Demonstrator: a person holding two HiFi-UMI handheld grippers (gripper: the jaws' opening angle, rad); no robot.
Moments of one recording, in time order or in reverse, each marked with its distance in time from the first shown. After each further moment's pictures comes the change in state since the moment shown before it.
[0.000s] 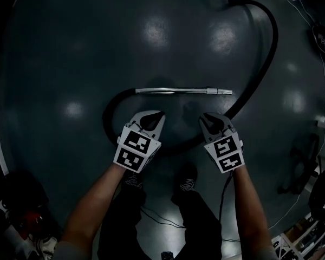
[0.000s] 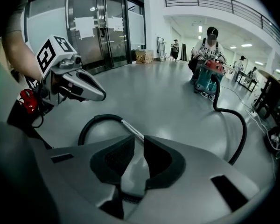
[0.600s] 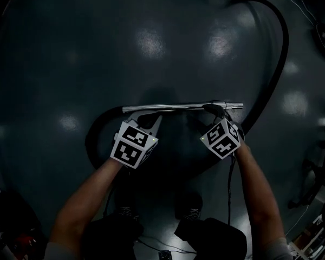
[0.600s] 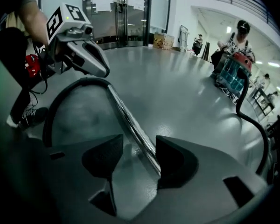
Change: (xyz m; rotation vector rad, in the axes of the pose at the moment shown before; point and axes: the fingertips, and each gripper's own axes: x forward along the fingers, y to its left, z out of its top) left arm 0.160 0.088 -0.082 0.038 0.049 -0.022; right arm 0.197 -0.072 -0.095 -0.284 0.147 0.054
